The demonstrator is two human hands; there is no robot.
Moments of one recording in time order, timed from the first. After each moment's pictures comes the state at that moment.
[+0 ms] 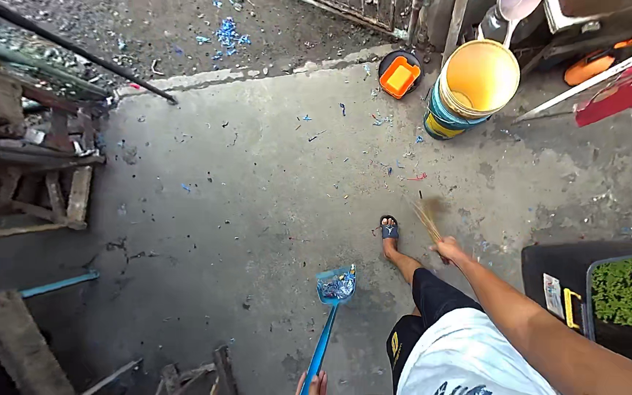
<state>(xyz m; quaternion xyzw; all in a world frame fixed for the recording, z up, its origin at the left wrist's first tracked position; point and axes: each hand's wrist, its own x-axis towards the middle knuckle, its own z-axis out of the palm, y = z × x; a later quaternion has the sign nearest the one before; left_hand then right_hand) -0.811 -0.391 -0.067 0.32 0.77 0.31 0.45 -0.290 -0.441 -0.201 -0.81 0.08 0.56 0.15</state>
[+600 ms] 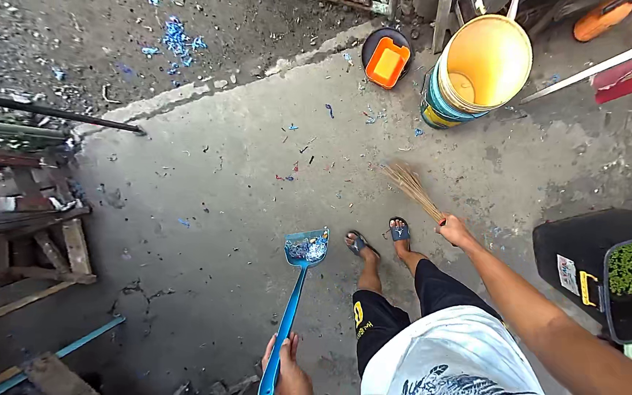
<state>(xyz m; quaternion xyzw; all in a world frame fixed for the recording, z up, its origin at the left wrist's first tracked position) -0.705 -0.092 -0.059 0.46 0.71 0.29 0.45 -0.207 -0.317 -0.194 -0.85 -0.02 0.52 0.10</state>
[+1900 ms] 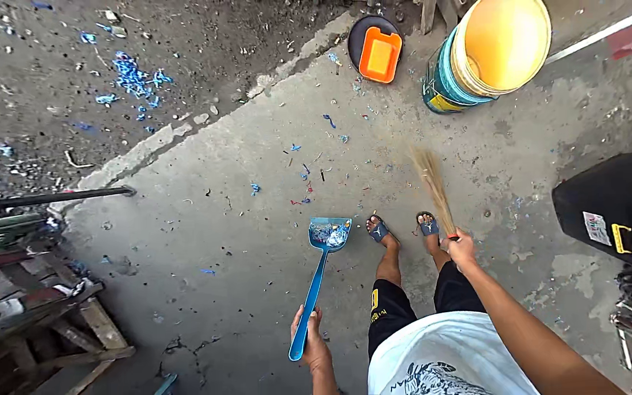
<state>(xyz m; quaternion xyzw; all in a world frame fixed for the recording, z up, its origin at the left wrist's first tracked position) -0.665 0.180 -0.126 0.52 0.63 0.16 0.55 -0.332 -0.137 -0.168 -0.85 0.28 0.35 0.27</state>
